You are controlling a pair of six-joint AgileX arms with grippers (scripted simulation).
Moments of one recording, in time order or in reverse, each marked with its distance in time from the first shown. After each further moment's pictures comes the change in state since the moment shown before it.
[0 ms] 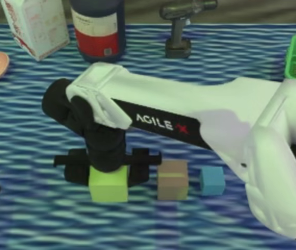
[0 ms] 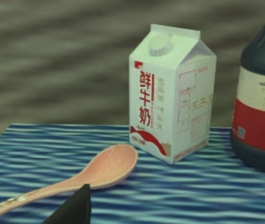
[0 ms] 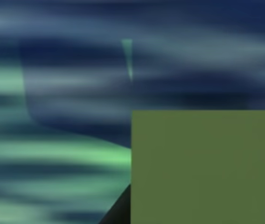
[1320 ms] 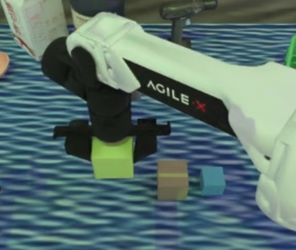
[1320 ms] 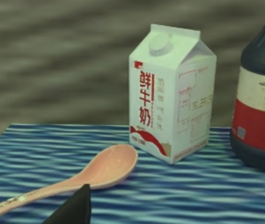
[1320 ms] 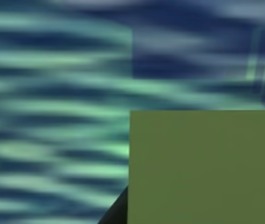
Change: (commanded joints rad) left arm 0.000 0.000 0.000 0.000 0.000 0.000; right arm -0.032 -0.014 0.236 -0.259 -0.001 -0.044
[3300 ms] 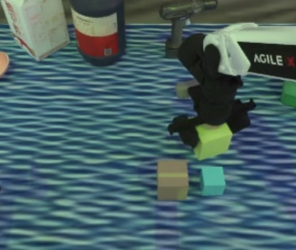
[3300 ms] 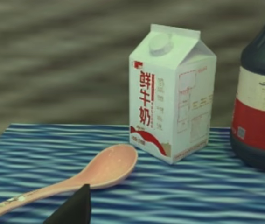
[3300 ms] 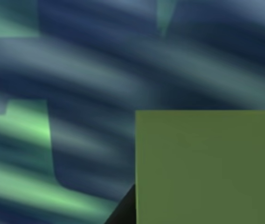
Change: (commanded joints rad) left arm 0.000 0.000 0.000 0.000 0.000 0.000; right arm -0.410 -0.159 -0.654 0.498 -0.009 -0.733
